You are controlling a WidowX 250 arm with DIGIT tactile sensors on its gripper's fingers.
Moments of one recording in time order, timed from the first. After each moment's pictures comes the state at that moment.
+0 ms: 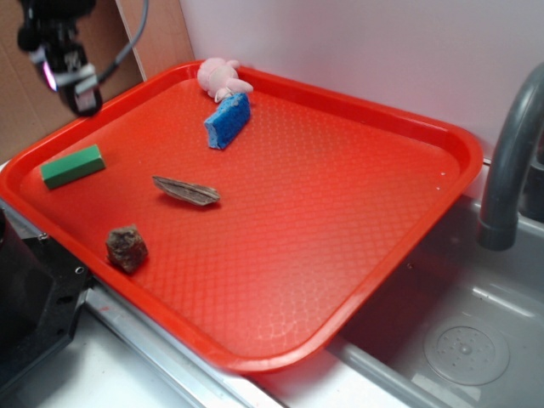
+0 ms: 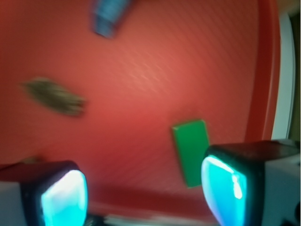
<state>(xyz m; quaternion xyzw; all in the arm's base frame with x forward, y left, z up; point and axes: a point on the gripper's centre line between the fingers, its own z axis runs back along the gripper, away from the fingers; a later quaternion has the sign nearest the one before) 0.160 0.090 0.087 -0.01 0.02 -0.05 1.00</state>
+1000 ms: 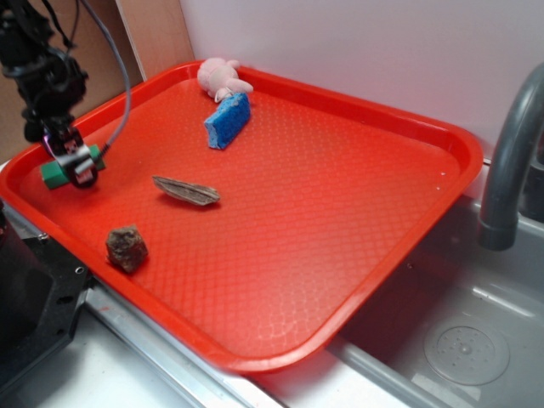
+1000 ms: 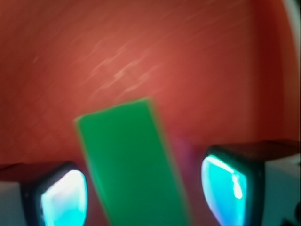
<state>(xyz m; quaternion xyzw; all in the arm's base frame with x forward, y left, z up) 0.151 0.124 0.016 0.00 -0.01 -0.07 1.00</state>
